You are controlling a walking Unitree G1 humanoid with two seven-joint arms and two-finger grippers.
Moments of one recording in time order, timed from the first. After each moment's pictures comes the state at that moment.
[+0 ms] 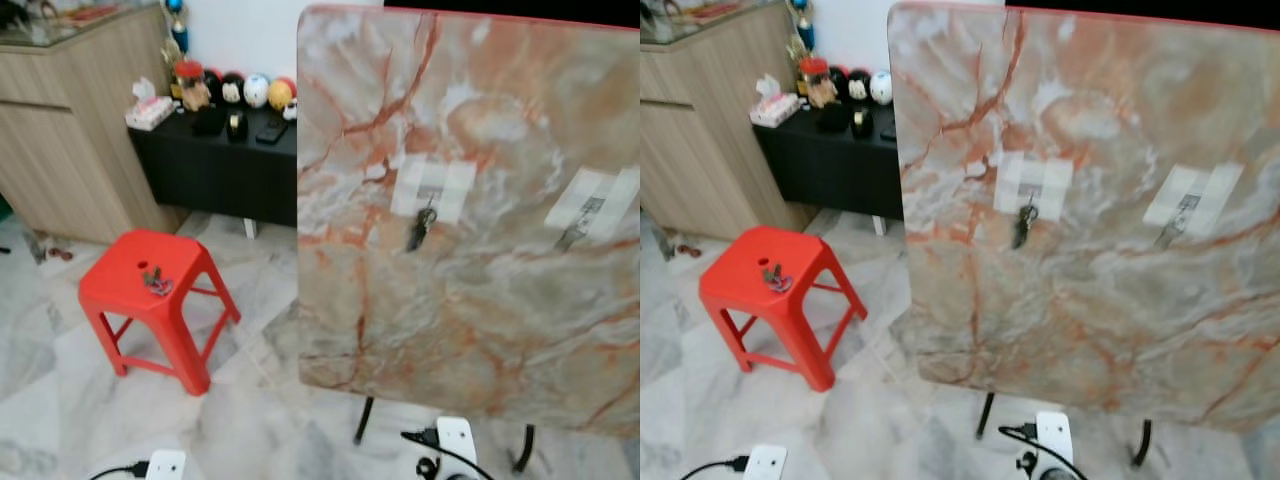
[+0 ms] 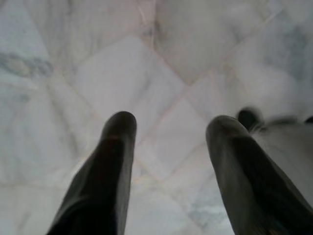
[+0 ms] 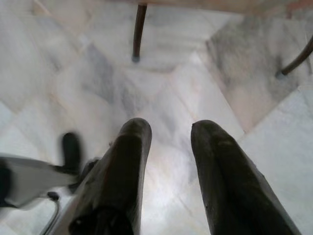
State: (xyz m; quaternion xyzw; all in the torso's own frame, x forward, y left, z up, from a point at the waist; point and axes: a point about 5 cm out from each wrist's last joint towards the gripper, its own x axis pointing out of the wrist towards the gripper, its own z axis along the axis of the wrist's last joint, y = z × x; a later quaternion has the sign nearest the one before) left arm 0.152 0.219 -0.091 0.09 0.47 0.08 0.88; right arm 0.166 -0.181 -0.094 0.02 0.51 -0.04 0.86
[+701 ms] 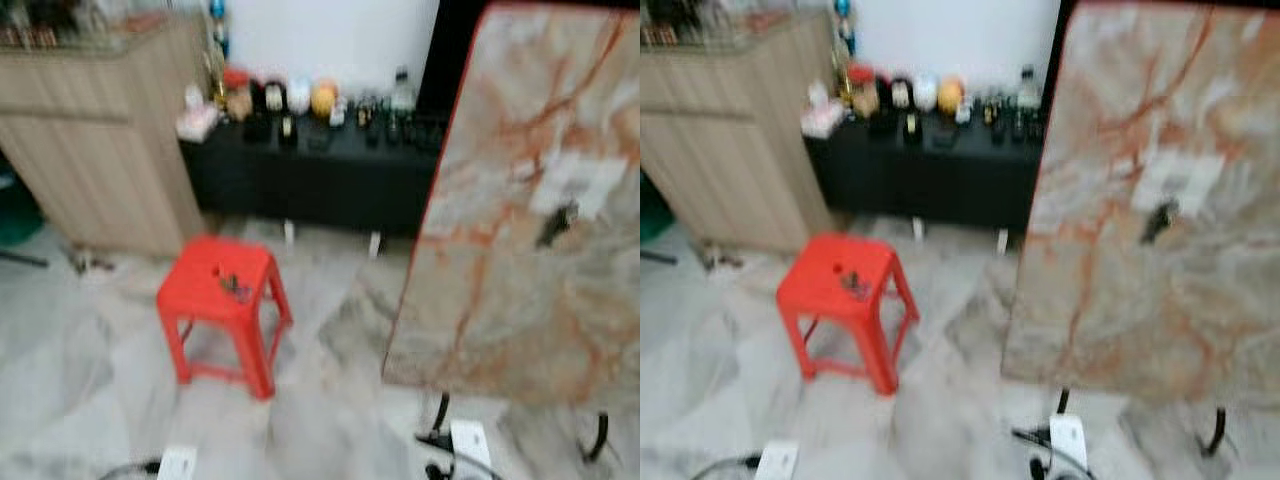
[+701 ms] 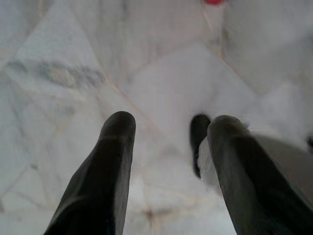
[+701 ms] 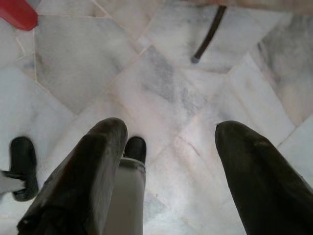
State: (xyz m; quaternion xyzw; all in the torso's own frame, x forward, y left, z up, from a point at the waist) left arm 0.168 0.223 -0.083 0.09 0.45 0.08 0.88; right arm 0.173 -0.185 -0.091 0.01 0.51 -0.04 0.86
